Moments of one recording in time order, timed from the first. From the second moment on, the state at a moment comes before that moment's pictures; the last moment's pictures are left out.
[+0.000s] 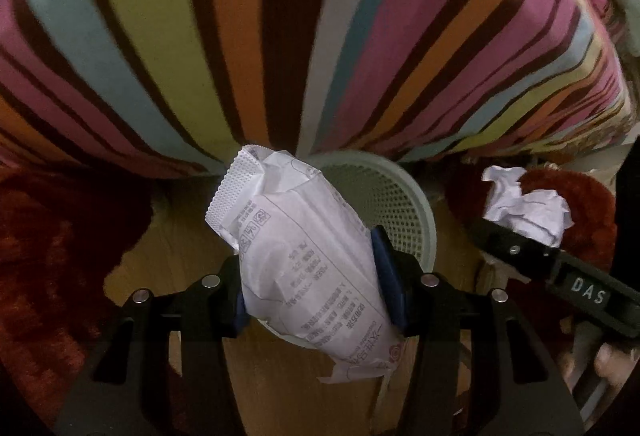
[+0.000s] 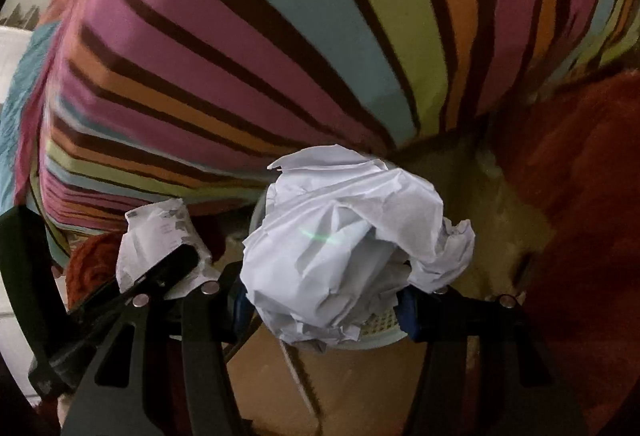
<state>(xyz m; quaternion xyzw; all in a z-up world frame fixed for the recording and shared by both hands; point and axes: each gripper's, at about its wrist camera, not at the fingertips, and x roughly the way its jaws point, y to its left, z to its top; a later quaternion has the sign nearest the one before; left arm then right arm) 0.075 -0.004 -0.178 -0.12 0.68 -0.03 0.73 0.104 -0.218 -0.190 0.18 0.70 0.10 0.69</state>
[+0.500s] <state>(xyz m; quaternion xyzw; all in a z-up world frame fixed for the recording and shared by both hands) 0.088 -0.034 -0.251 -0.08 0.75 -0.02 0.66 0.109 -0.222 -0.278 0.21 0.77 0.06 0.60</state>
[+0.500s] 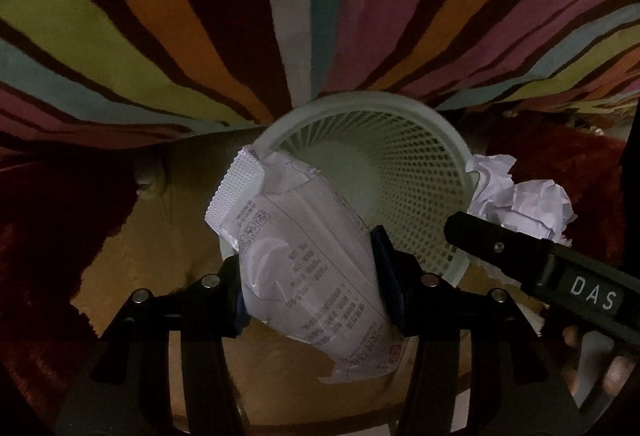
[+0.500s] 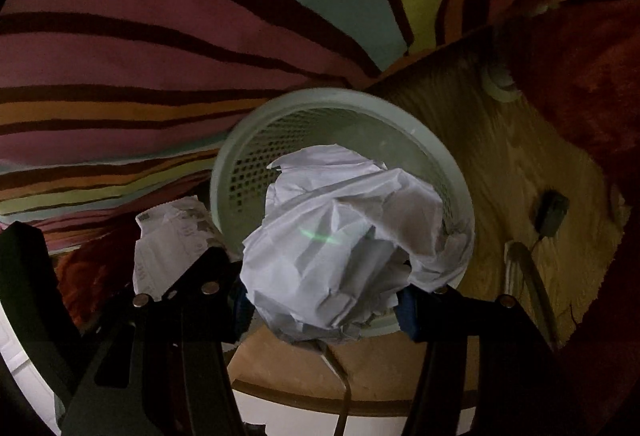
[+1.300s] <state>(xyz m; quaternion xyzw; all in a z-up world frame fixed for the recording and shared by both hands) 0.084 -0.023 -0.265 -0.10 0.76 0.00 0.65 0.099 -0.232 -0.290 0.24 0.78 0.00 0.58</state>
